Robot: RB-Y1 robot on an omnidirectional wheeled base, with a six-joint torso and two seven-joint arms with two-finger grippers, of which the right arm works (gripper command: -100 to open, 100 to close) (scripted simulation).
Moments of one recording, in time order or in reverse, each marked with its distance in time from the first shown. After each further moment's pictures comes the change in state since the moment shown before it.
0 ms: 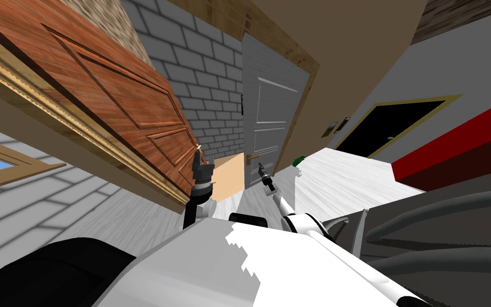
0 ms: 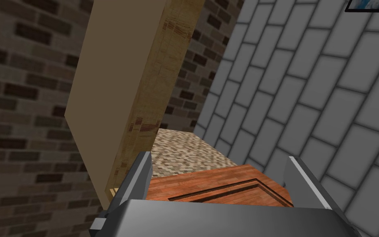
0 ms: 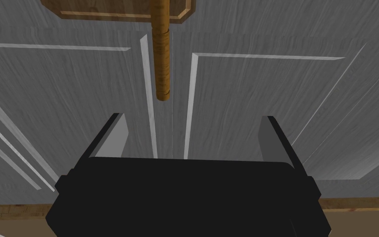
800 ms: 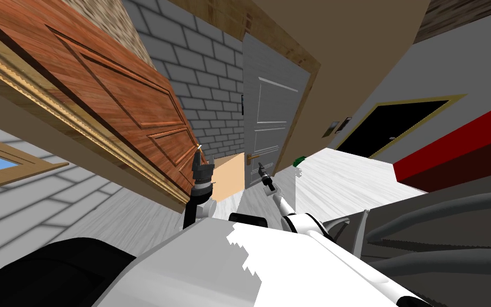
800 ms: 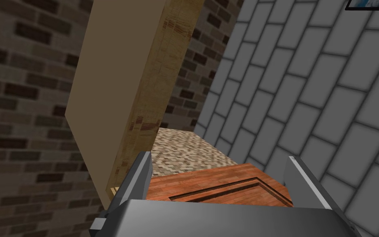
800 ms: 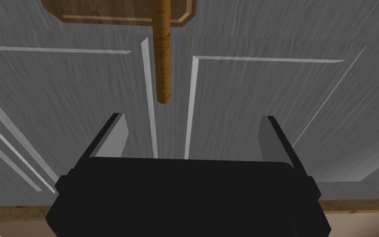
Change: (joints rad) arm -0.001 0.000 0.000 0.003 0.000 0.000 0.000
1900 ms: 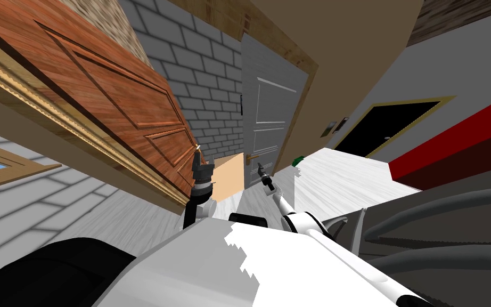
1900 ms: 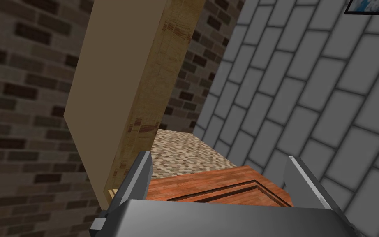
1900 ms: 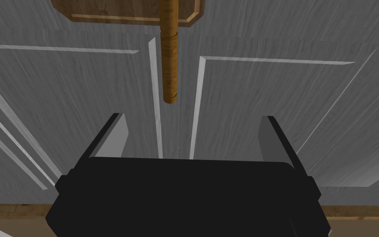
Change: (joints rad) arm -0.013 -0.008 0.026 0.015 0.005 0.020 -0.026
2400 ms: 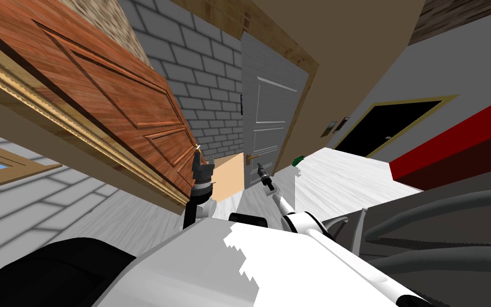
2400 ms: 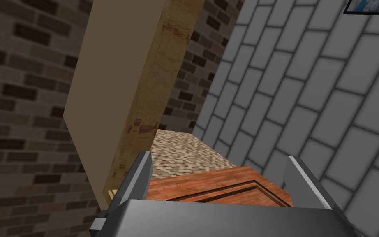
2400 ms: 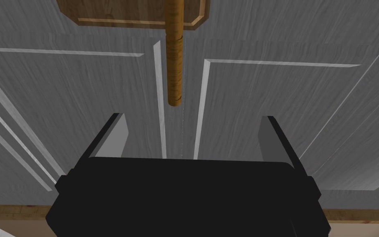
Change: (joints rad) arm -0.001 0.000 0.008 0.003 0.002 0.006 -0.009
